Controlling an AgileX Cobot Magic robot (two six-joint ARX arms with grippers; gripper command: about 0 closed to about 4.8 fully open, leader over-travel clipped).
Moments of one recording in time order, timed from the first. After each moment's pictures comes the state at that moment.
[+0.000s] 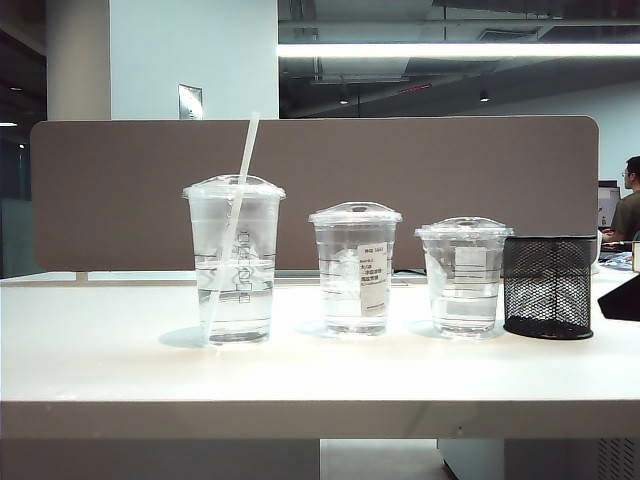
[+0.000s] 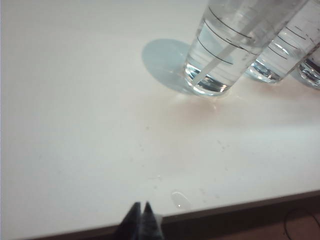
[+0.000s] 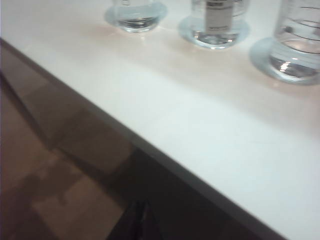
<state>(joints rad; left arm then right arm) -0.28 0.25 0.01 -0.14 0.11 -0.29 0.68 0.19 0.02 -0.21 0.01 0.00</state>
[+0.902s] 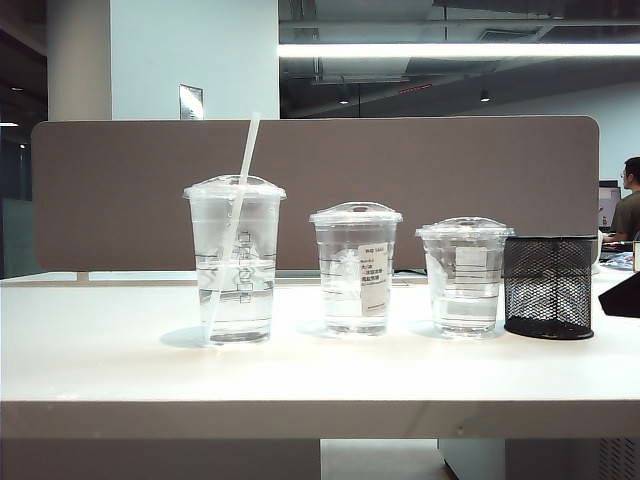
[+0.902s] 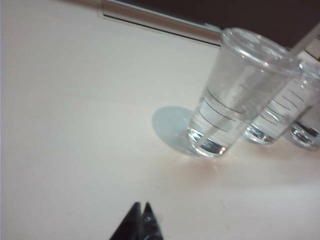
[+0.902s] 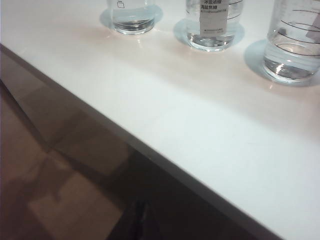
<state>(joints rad) -0.18 0.03 0.01 -0.16 0.12 -0.29 0.68 0.19 0.02 -0.21 0.02 0.00</state>
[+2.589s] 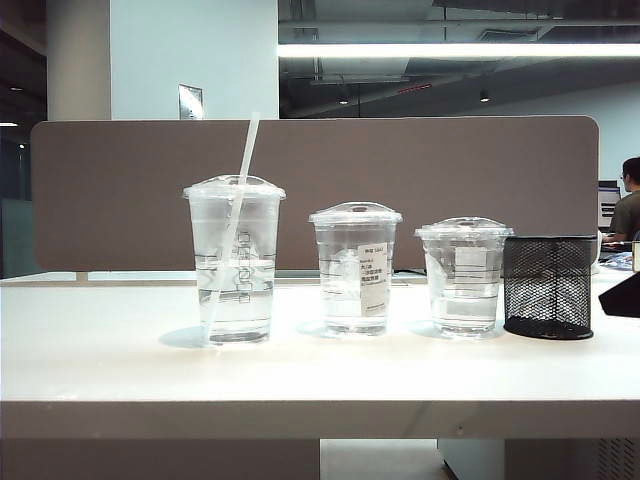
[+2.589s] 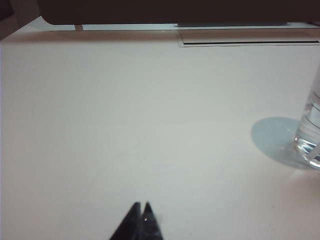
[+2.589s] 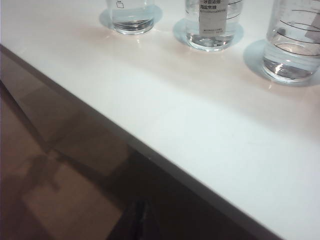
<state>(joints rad) 0.03 0.01 0.01 -0.15 0.06 0.03 0.68 0.19 0.02 -0.21 0.02 0.00</state>
